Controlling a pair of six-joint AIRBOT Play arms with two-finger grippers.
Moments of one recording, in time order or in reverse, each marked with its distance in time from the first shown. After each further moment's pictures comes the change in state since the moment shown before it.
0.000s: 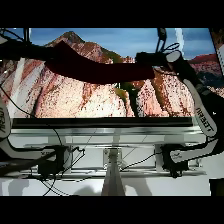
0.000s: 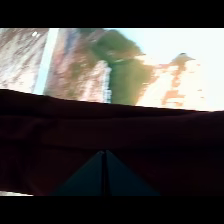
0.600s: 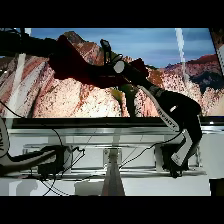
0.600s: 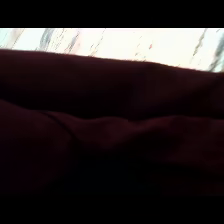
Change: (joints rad) left arm -0.098 0.136 -0.001 -0.098 -0.084 -0.166; right arm 0.440 -0.302 0.346 0.000 0.002 0.298
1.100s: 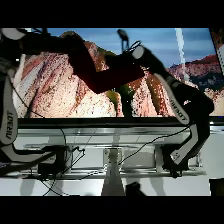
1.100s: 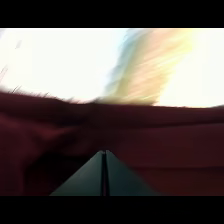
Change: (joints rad) left arm -0.173 -0.154 -0.003 -0.066 0.323 -0.007; right arm -0.288 0.067 0.034 -0.163 0.229 0.034
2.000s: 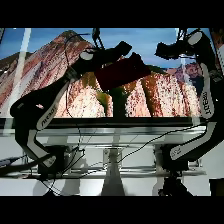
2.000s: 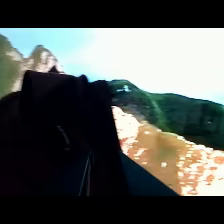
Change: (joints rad) left arm -0.393 -0.285 0.012 -0.474 0.681 0.224; right arm -0.438 0.068 0.000 -0.248 0.219 -0.011
